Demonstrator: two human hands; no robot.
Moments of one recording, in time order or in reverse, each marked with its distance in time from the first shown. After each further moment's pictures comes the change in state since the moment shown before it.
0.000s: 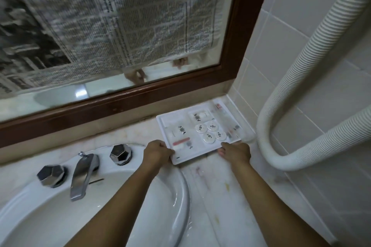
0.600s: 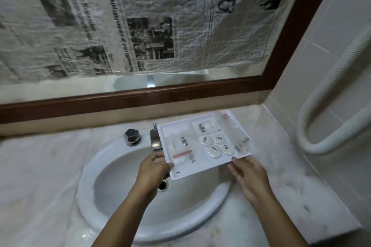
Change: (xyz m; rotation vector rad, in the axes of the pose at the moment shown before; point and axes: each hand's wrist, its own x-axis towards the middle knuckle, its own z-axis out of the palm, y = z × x) left_hand -0.178 -0.133 -0.172 -0.564 0.056 0.080; right_hand -0.235 0.074 0.000 0.412 -0.420 -0.097
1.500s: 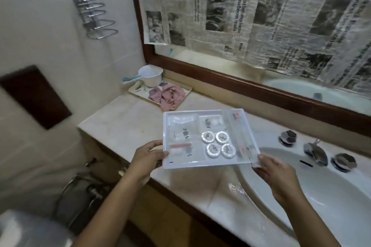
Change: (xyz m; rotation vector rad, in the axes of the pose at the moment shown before) left_hand -0.231 -0.078 -0.451 -0.285 0.538 0.111; right_hand -0.225 0.196 0.255 -0.546 -0.581 0.036
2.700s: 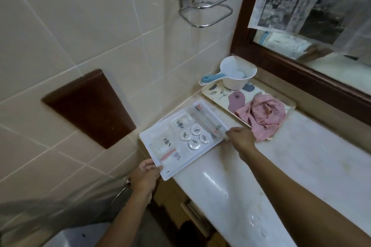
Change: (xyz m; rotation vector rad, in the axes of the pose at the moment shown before) left_hand 0.234 -0.053 -0.300 -0.126 0.631 -0.323; right_hand 0.202 0.123 0.527 -0.725 -0.263 0.012
